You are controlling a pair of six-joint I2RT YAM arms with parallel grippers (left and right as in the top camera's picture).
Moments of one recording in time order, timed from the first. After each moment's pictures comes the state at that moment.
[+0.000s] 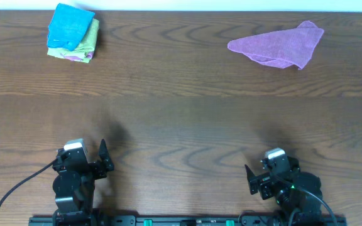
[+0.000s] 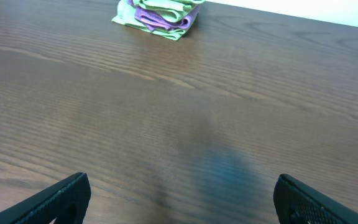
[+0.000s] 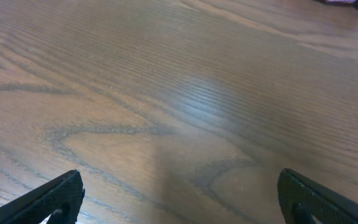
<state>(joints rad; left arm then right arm) 0.08 0.01 0.15 -0.55 -0.04 -0.12 0.08 0.01 0.19 -0.83 -0.16 -0.21</state>
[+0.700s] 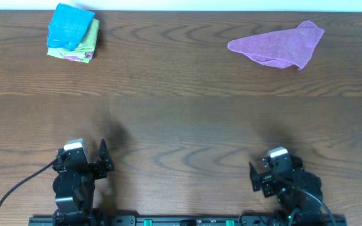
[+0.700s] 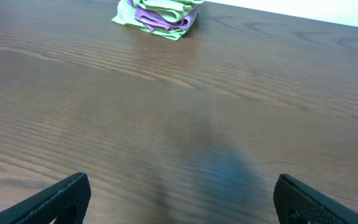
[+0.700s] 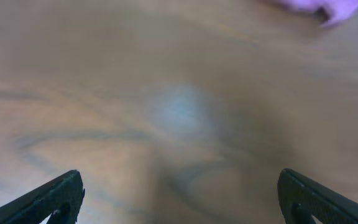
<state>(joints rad) 0.08 0.01 0.15 -0.55 -0.04 -0.12 0.08 0.01 0.19 -0.77 -0.07 -0.25</state>
